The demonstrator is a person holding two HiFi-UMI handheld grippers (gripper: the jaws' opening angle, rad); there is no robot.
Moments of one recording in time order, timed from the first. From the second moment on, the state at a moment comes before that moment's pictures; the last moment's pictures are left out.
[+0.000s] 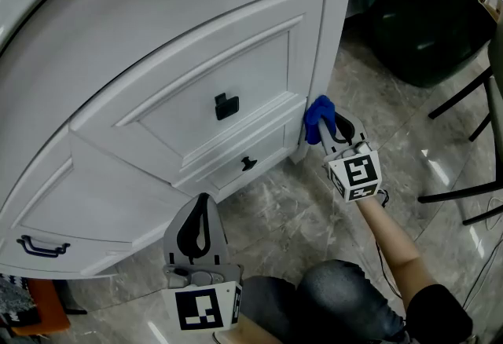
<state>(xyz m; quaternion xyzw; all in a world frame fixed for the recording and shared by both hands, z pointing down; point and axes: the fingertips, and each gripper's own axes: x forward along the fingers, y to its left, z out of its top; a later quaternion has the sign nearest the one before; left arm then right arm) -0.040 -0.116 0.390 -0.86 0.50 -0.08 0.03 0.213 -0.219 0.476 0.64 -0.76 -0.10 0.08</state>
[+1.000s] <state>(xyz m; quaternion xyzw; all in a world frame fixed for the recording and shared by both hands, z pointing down) -0.041 -0.117 0.389 -0.86 0.50 -0.08 0.03 0.214 -0.219 0.514 0.65 -0.75 -0.09 0.04</state>
